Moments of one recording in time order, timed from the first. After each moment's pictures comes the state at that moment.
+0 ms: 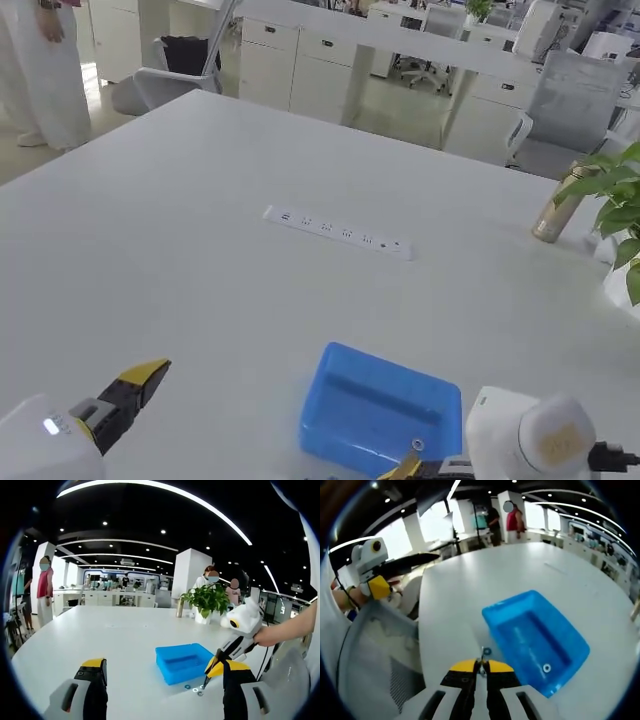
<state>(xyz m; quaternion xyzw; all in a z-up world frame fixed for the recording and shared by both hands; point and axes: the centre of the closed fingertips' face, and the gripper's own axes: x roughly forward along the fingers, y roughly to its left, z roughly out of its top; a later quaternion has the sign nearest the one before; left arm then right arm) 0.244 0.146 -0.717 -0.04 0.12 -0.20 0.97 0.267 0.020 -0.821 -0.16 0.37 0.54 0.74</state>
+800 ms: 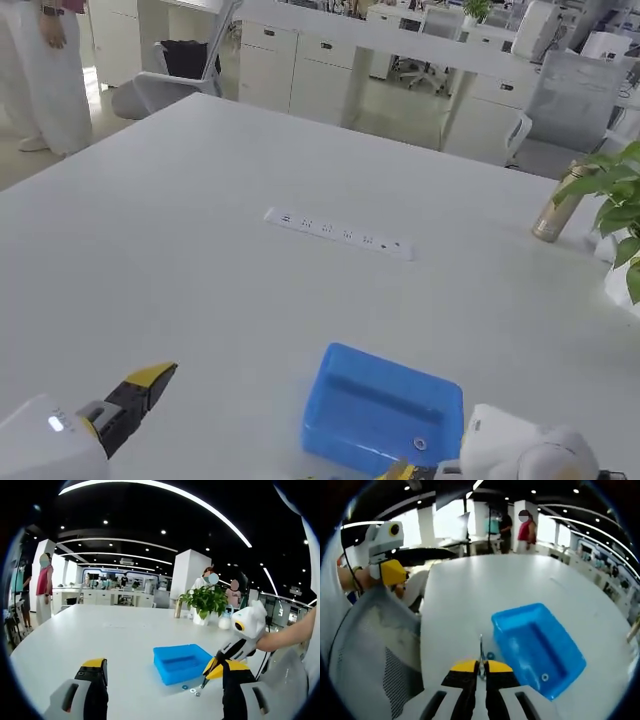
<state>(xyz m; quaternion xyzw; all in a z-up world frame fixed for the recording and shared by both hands) 0.243 0.143 -0.717 -0.05 0.12 -0.21 0.97 0.259 0.024 -0.804 -0.19 0.31 0.56 0.75</state>
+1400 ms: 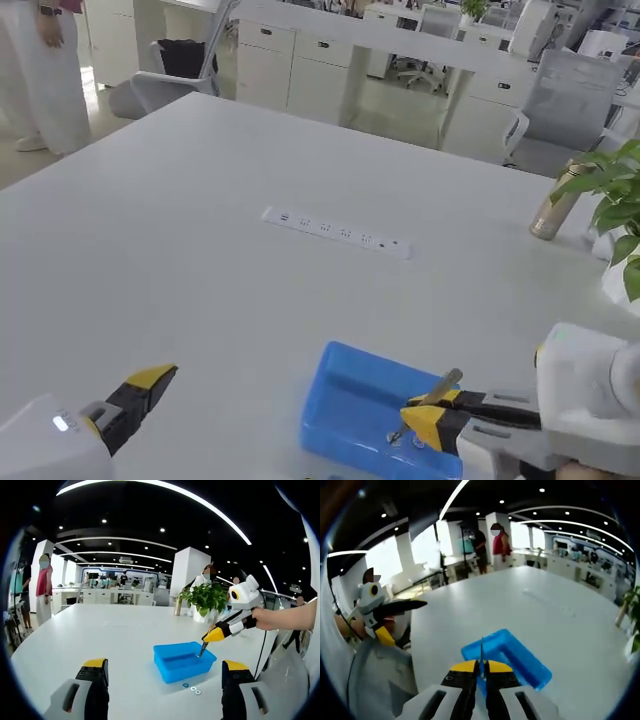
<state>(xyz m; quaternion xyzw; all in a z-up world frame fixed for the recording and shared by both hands) 0.243 0.143 -0.720 -0.04 0.12 -0.21 0.97 0.317 0.013 -0.743 -0.11 0.29 0.50 0.81</state>
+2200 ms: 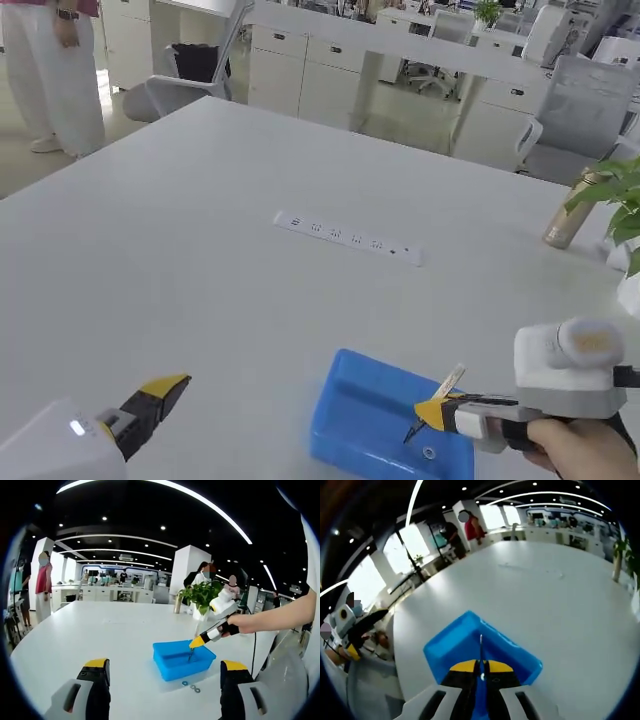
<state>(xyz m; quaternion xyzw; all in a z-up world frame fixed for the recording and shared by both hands) 0.242 0.143 -0.724 -0.04 0.14 -0.21 0.97 0.371 -0.001 -0.807 -0.03 0.40 0.44 0.81</state>
